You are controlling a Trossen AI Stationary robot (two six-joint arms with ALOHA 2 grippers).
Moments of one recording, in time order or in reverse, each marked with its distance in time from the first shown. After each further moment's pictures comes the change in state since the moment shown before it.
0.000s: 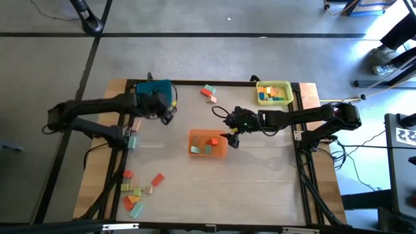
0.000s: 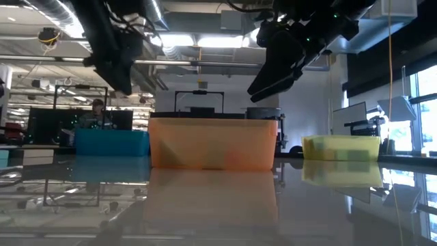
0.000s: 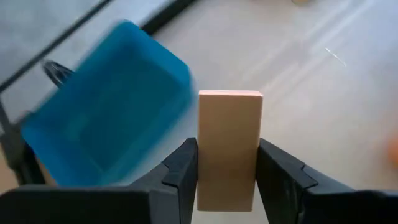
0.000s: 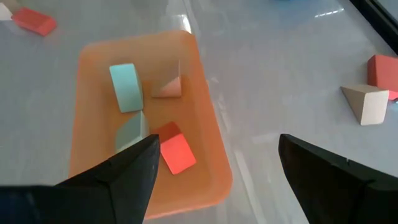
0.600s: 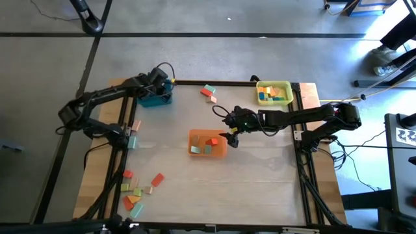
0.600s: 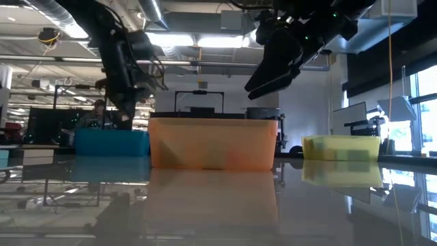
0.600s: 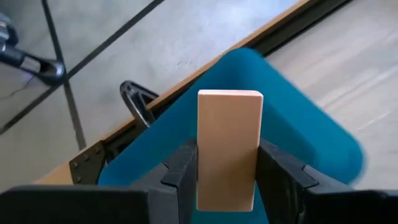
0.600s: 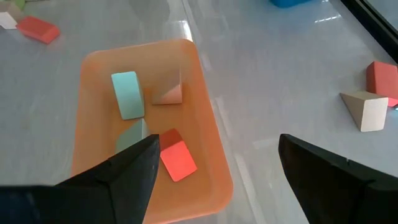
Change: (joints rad) left arm 0.473 0.208 -0.040 0.335 0.009 0.386; right arm 0.000 0.000 0.000 0.025 0.000 0.000
